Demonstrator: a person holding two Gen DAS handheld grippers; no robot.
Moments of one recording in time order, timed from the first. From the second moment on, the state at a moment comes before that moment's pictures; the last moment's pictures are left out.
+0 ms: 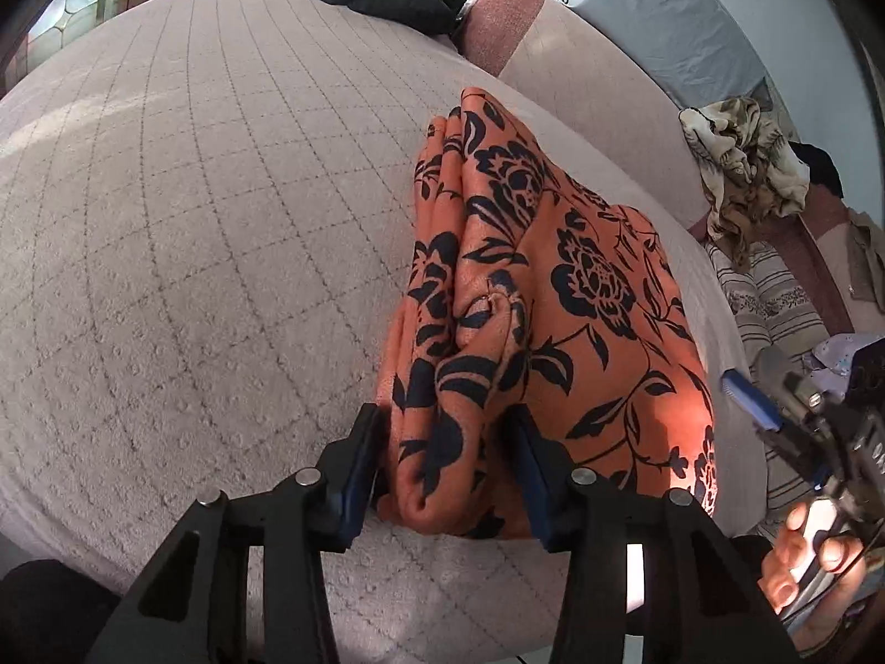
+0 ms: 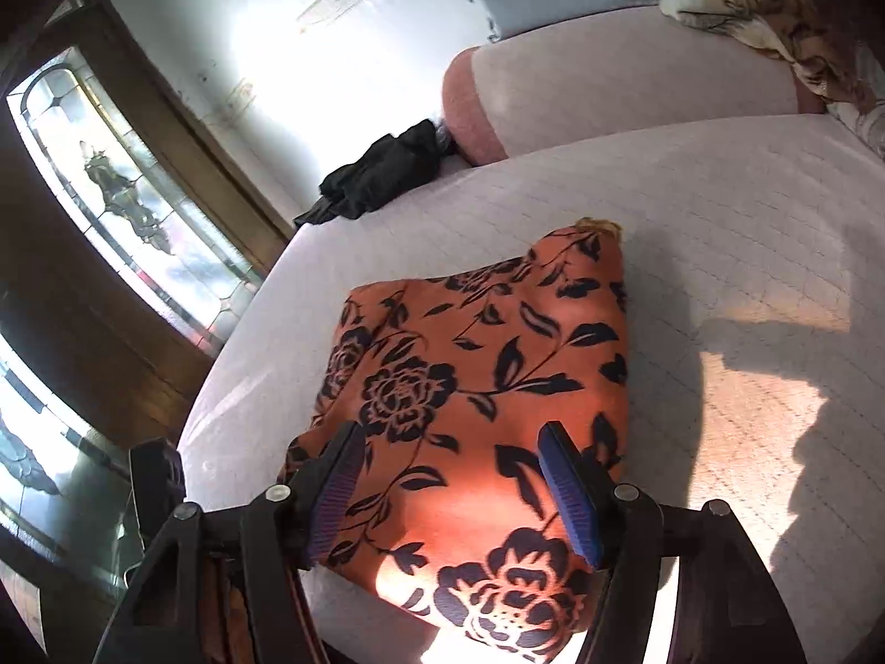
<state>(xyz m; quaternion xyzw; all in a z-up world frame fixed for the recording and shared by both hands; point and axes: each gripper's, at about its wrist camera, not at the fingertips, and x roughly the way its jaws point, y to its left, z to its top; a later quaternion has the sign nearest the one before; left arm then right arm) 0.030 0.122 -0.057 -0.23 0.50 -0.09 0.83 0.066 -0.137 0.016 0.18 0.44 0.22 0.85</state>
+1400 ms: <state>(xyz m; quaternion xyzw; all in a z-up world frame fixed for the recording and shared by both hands) 0.039 0.110 -0.058 -0.14 0.52 -0.02 0.84 0.034 -0.149 -0.025 0.27 0.49 0.26 0.79</state>
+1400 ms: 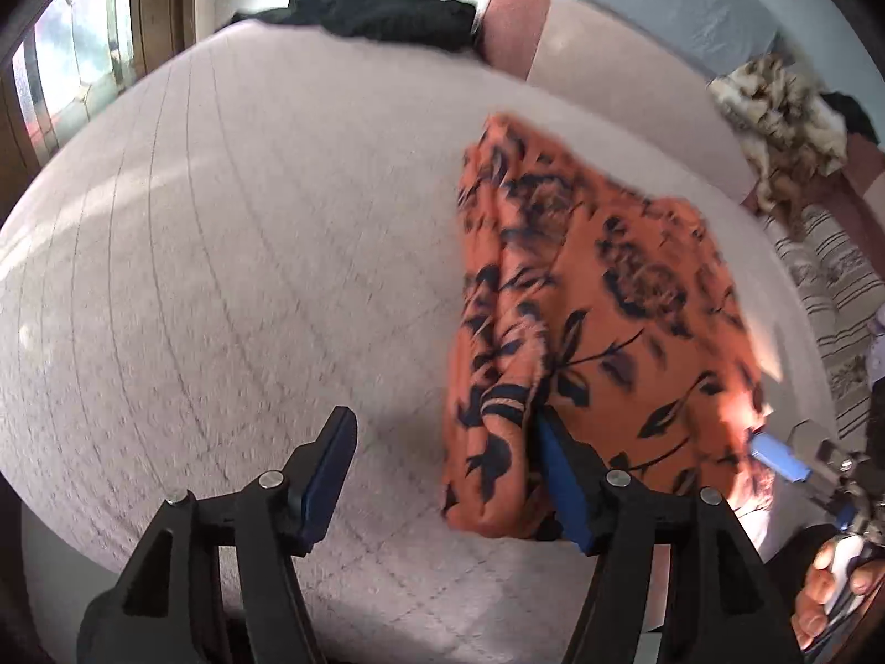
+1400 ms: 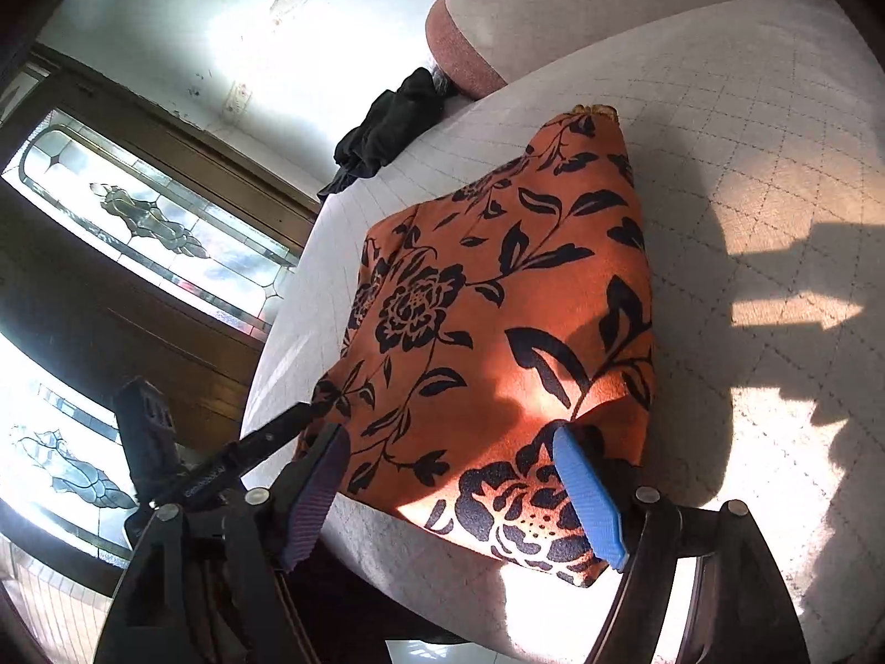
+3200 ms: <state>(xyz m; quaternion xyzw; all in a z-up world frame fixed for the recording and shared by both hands) 0.086 0.053 -0.013 -0.09 0.45 -0.09 0.89 0.095 -0.182 -0.061 0.33 0.51 0.19 0.77</state>
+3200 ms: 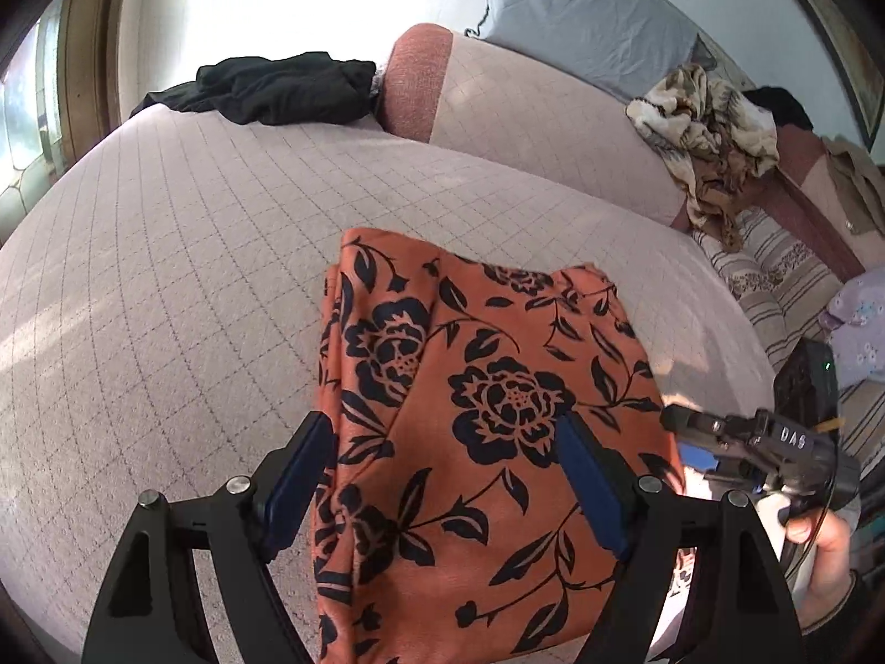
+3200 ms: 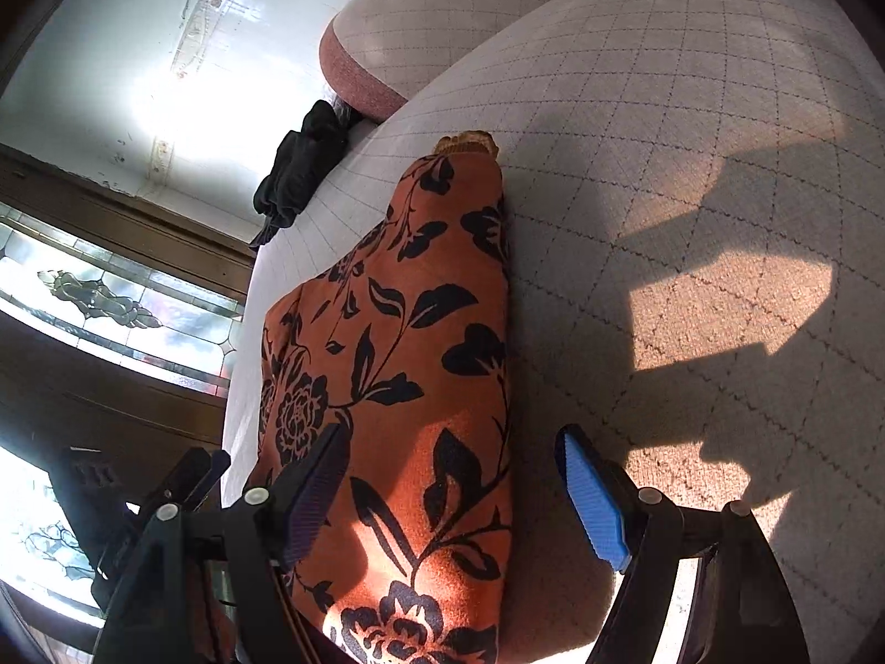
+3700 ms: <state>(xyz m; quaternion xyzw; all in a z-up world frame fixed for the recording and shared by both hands) 0.094 0.058 -0.065 -0.10 0.48 -0.06 0.87 0.125 -0.136 -0.051 0.18 0.51 0.16 0.82</state>
